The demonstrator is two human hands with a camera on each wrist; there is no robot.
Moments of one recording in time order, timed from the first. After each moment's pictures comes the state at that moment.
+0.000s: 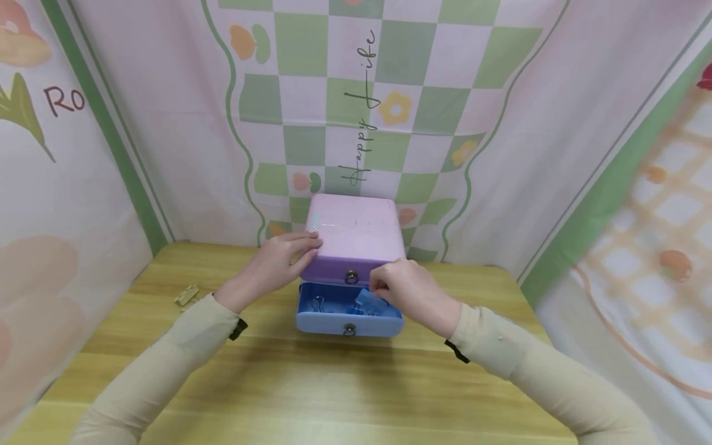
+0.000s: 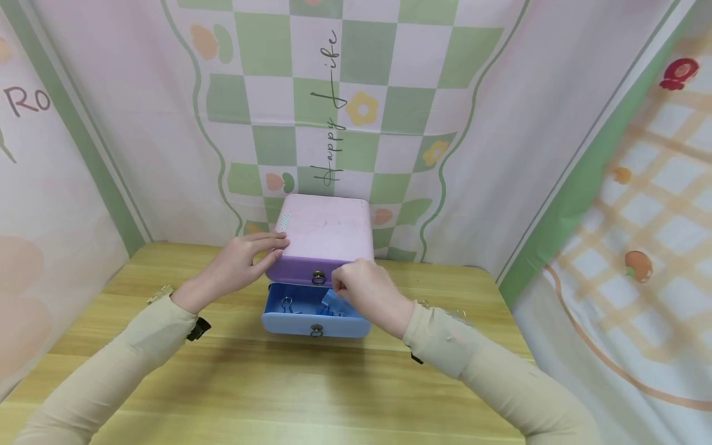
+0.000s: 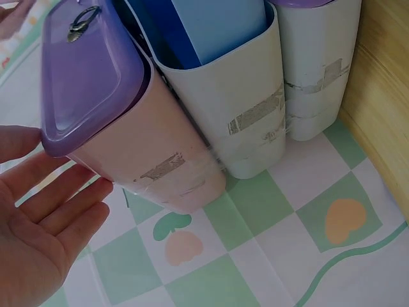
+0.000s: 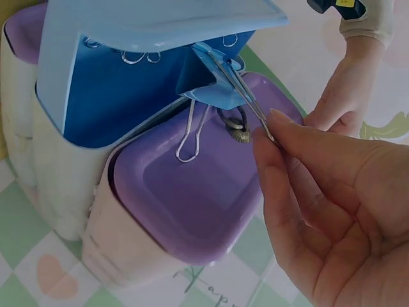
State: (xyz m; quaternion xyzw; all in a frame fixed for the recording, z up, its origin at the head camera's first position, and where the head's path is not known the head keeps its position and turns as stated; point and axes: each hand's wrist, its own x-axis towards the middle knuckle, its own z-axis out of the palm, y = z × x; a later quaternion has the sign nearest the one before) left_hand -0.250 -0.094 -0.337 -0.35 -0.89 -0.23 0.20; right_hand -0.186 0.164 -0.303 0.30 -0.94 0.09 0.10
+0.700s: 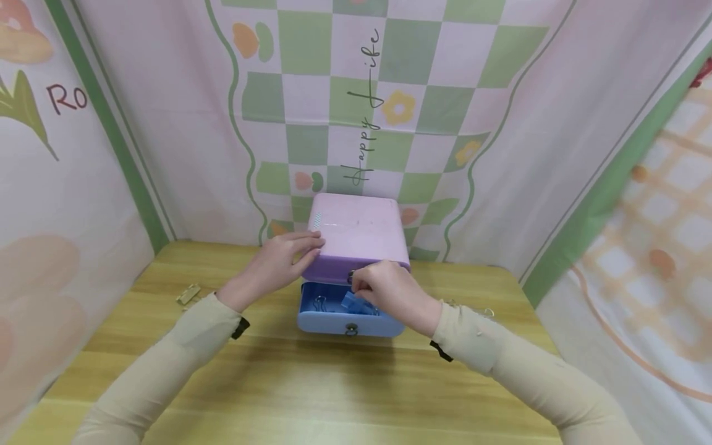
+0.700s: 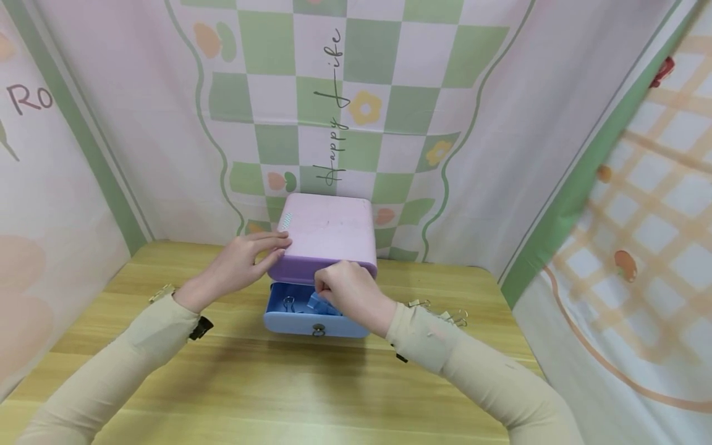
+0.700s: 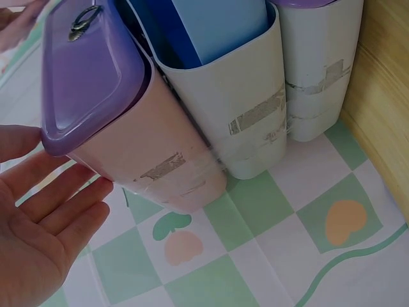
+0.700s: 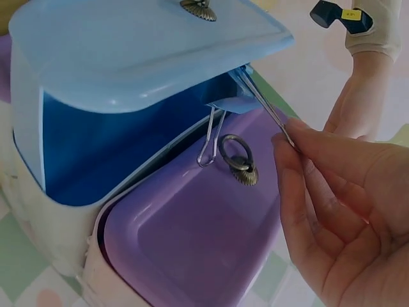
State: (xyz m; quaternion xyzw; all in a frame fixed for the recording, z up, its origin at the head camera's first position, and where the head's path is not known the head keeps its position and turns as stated) left_hand -0.252 -0.095 -0.339 -0.35 -0.88 -0.23 0.20; right_hand -0.198 0.139 -0.315 0.35 -0.93 0.10 0.12
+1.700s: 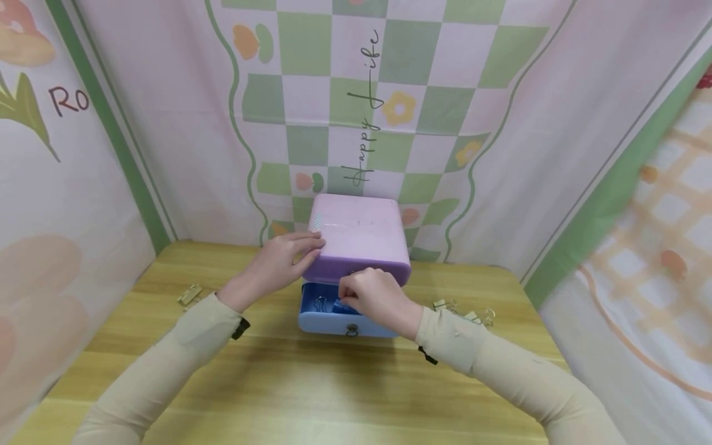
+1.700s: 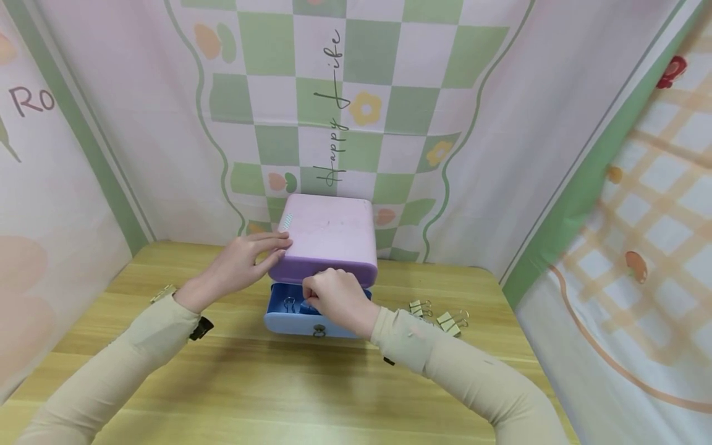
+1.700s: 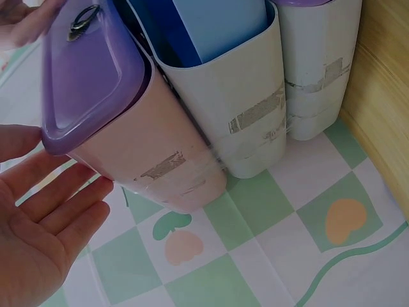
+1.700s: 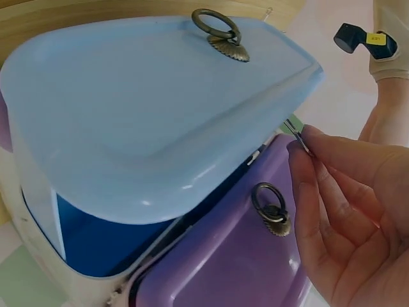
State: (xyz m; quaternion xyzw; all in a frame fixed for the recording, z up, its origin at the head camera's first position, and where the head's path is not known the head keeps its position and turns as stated) left_hand -0.252 -0.095 -0.337 -0.35 -0.89 -0.23 0.20; right_hand -0.203 0.124 -0.339 0.35 -0.92 0.10 0.11
